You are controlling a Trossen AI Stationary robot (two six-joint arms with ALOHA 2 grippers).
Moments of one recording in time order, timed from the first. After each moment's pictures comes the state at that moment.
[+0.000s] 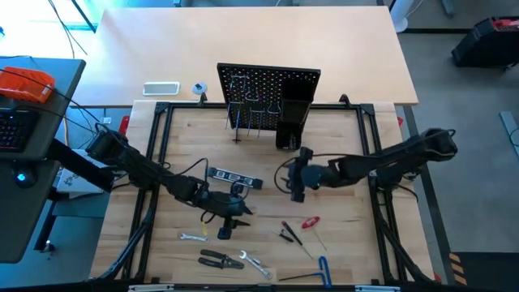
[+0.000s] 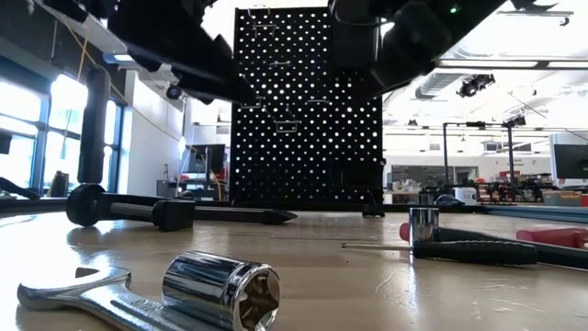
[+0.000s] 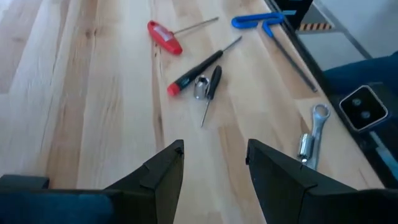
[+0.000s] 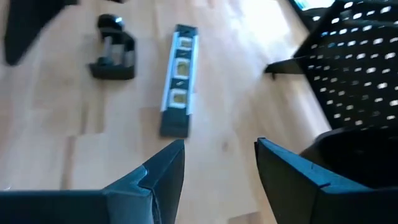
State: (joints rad) left arm -0.39 1.56 0.82 0.13 -0.11 -0.18; right arm 0.22 1.41 0.89 -0.20 0.45 0.11
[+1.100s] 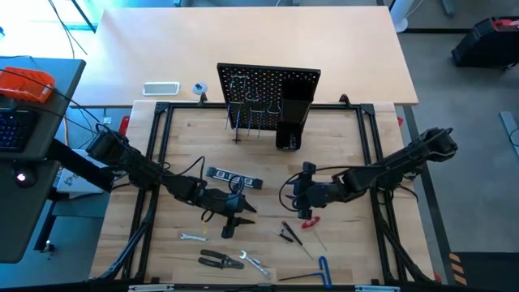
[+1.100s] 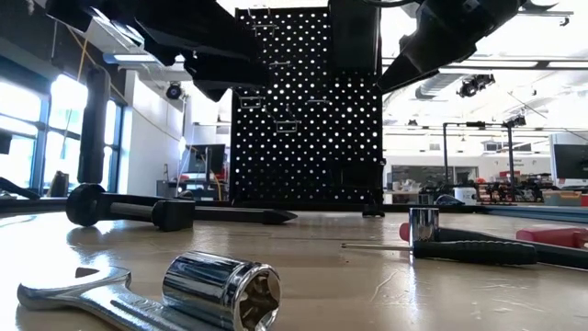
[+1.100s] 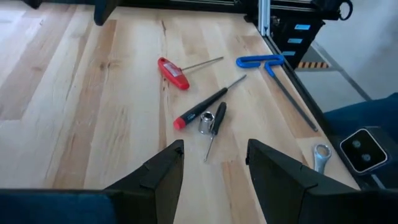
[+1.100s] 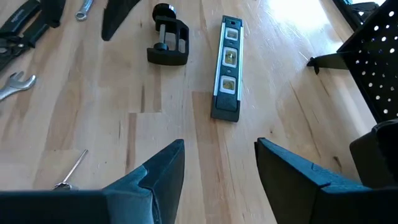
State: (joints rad) left arm -0.39 1.57 0.78 0.31 -0.14 -0.21; right arm 0.38 1.41 0.89 -0.25 0.47 0.21
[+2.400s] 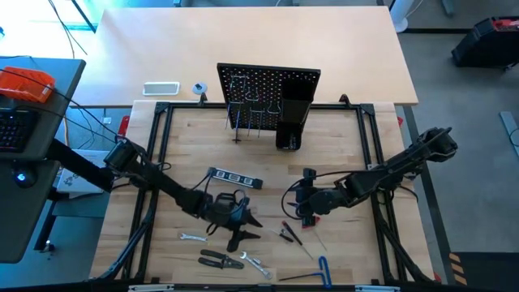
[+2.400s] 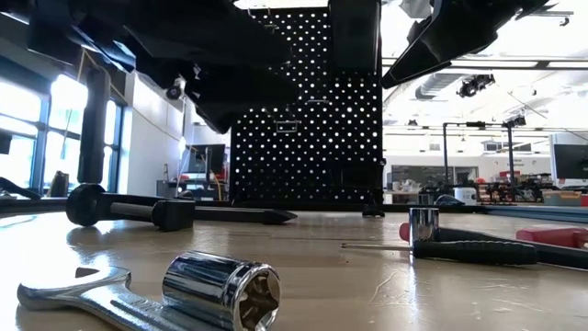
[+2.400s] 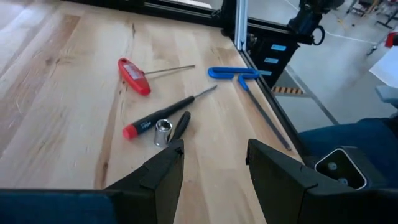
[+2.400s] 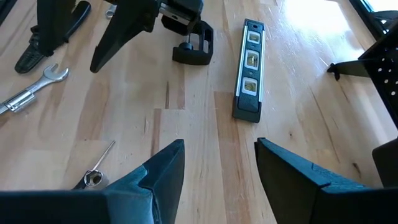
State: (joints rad) left arm -0.48 1.79 0.78 0.64 -0.18 -0.32; right arm 0.43 1.41 0.89 -0.25 0.46 0.21
